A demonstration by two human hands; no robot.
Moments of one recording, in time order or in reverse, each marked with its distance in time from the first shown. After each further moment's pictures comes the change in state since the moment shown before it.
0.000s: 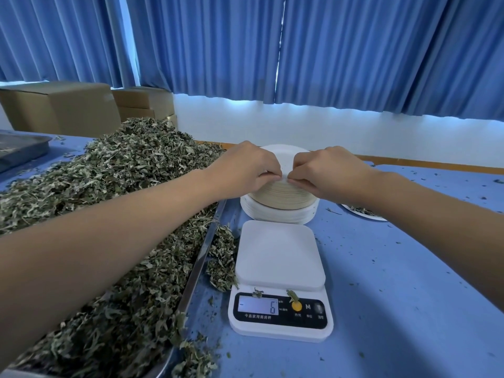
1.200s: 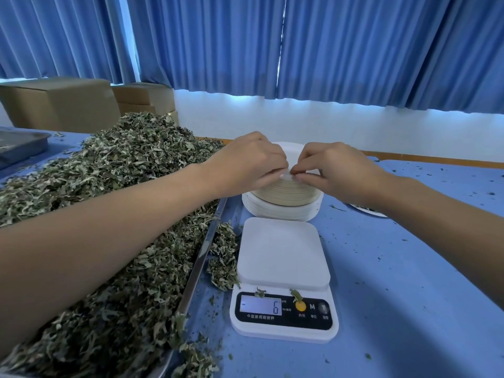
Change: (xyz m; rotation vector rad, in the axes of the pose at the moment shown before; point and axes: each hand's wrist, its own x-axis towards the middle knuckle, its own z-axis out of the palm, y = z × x) left_hand -0.004 0.000 -0.003 0.239 0.061 0.186; right_hand -0.008 0.003 0.013 0.479 0.163 0.130
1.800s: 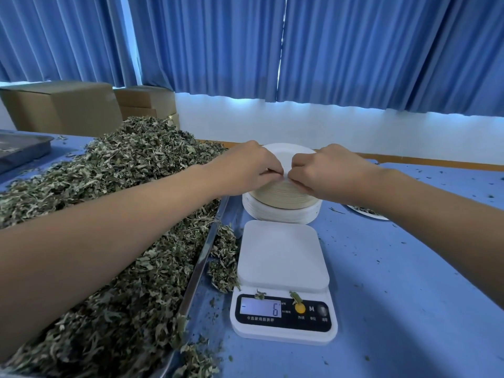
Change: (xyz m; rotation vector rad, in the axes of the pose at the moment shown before) left_hand 0.006 0.003 -0.005 -0.277 -0.180 -0.281; right_hand 0.016 -0.009 0.000 -0.674 -0.229 -0.161
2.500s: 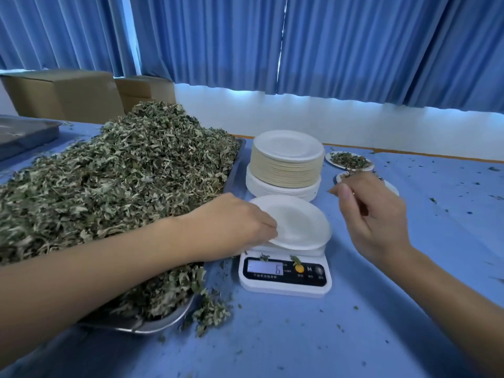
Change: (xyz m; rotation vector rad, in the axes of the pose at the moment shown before) left_hand -0.116 0.064 0.019 0.328 -0.167 0.318; right_hand -0.108 -0.083 0.032 0.834 0.901 0.533
